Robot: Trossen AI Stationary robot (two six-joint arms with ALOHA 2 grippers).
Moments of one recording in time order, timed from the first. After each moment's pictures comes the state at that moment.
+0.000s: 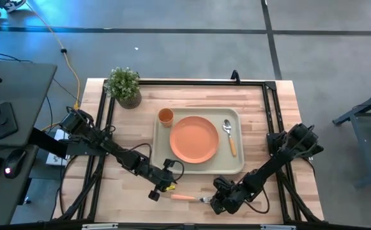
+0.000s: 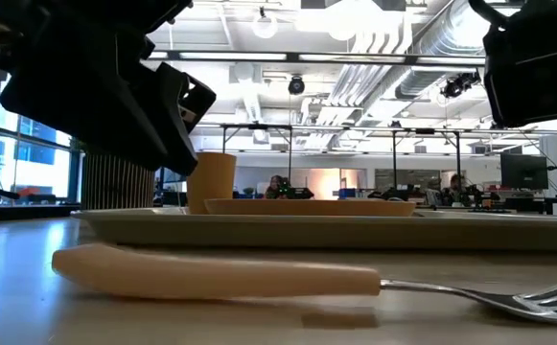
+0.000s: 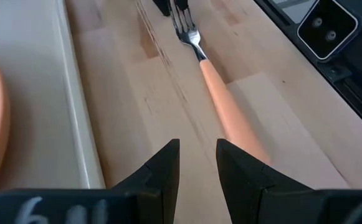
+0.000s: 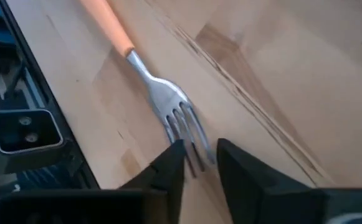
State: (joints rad) left arm -0.52 1.74 0.81 0.23 -0.09 -0.08; right arm 0.75 1.90 0.96 0.00 0.28 1.51
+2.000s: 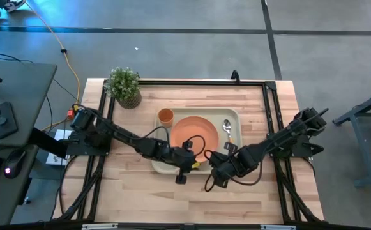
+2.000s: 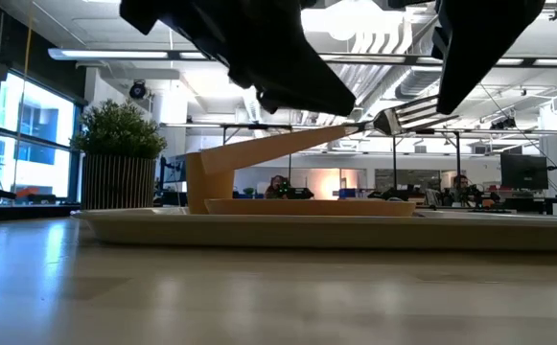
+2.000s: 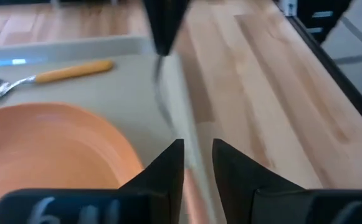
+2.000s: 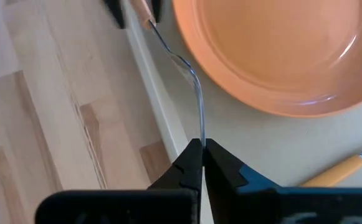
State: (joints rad) left arm -0.29 1.84 1.11 0.13 -0.09 -0.08; right arm 0.50 1.66 1.28 -0.92 0.28 0.78
